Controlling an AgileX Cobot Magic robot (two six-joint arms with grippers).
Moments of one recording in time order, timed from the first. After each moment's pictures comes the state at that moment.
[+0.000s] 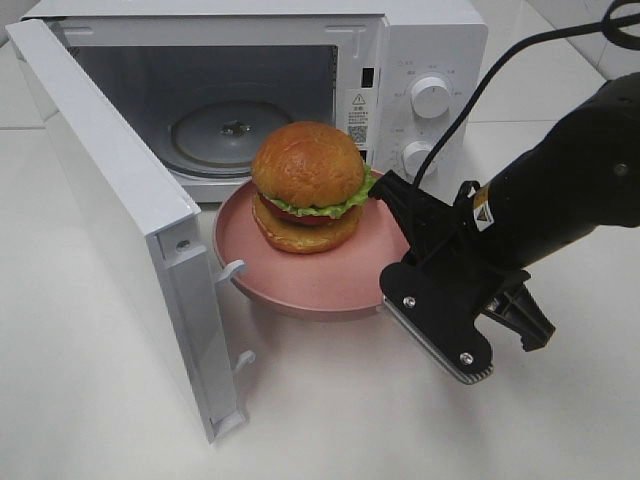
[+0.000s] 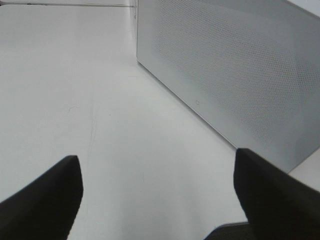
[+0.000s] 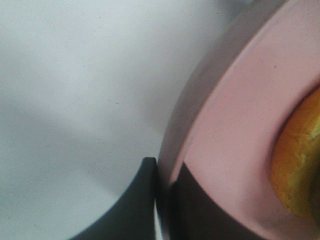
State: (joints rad) left arm -0.03 0.05 -0.52 -0.15 1.07 0.04; right arm 0.64 1.56 -0.77 -0.10 0.32 -1.67
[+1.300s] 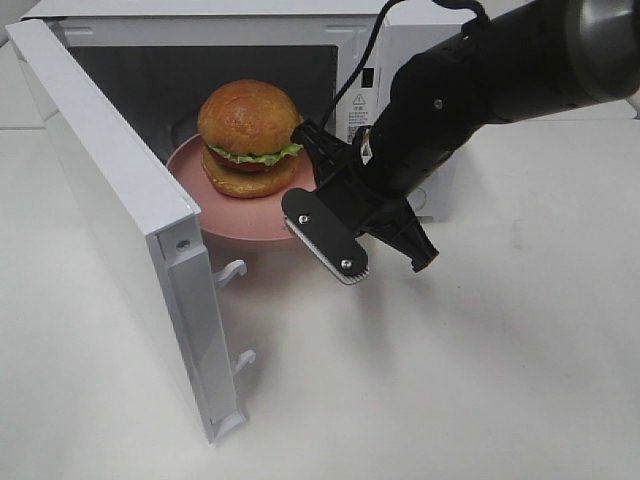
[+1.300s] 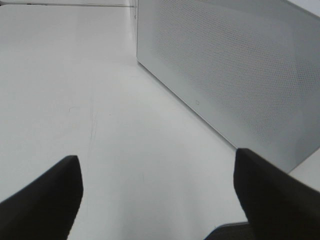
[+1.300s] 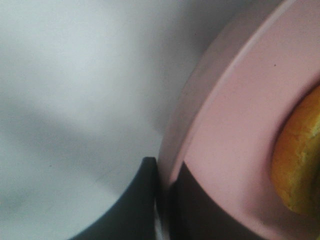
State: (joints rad) left arm -0.03 0.05 -0.52 -0.15 1.07 0.04; right arm 0.64 1.89 -1.18 -0.13 0.35 -1.64
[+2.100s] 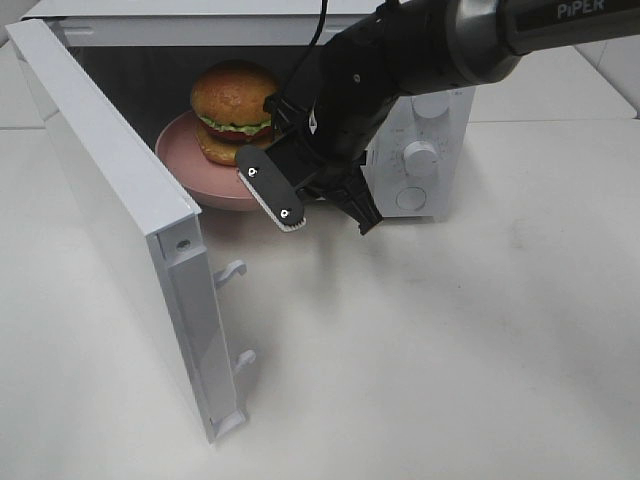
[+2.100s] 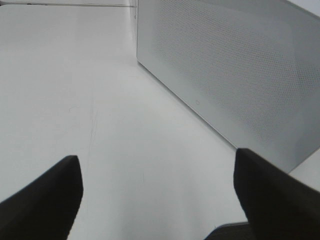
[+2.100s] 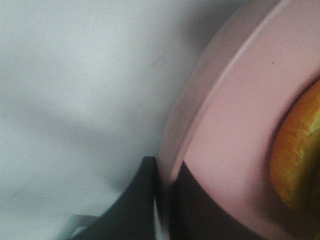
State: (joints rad) left arm -0.03 0.05 -0.52 -0.15 1.07 0.04; right arm 0.64 2.11 -1.53 -0.21 0.49 -1.46
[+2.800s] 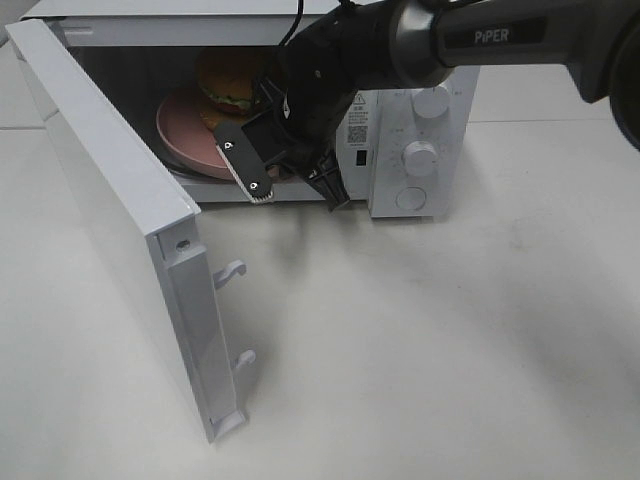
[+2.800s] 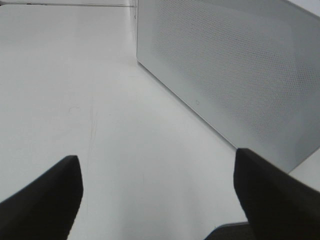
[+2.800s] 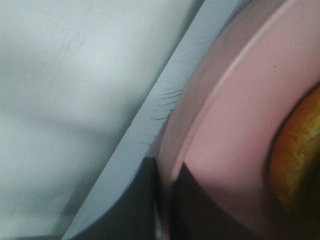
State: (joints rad) left arm -0.03 0.05 -0.52 -0.15 1.07 0.04; right arm 0.64 2.28 -1.80 -0.28 0.54 -1.35
